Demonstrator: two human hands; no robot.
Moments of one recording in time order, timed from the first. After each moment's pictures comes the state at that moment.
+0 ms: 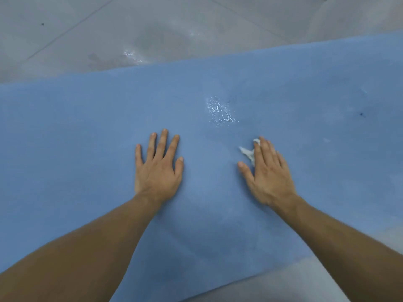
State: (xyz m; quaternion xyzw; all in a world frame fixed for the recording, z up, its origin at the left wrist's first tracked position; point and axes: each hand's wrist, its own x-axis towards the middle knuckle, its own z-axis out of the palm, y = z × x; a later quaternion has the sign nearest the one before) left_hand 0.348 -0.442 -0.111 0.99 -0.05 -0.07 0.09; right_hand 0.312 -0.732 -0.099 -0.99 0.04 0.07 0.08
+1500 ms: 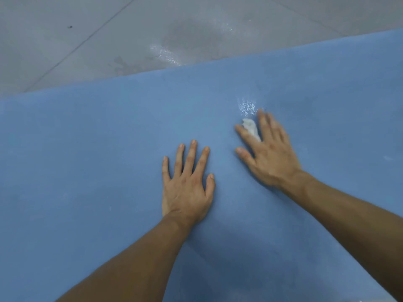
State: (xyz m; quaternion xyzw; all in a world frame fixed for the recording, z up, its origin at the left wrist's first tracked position) left_hand 0.350 -0.443 -0.114 1.00 -0.05 -0.05 0.07; right_hand 0.420 -0.672 -0.101 -0.99 -0.10 0.07 0.09
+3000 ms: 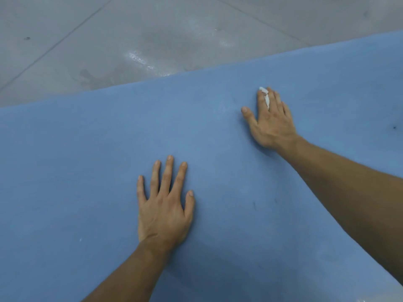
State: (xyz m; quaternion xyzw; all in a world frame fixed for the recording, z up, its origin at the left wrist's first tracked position) left_hand 0.351 -0.441 -0.117 1.00 -0.06 -0.04 0.07; right_hand 0.514 -0.728 -0.094 -0.99 0.08 0.10 0.09
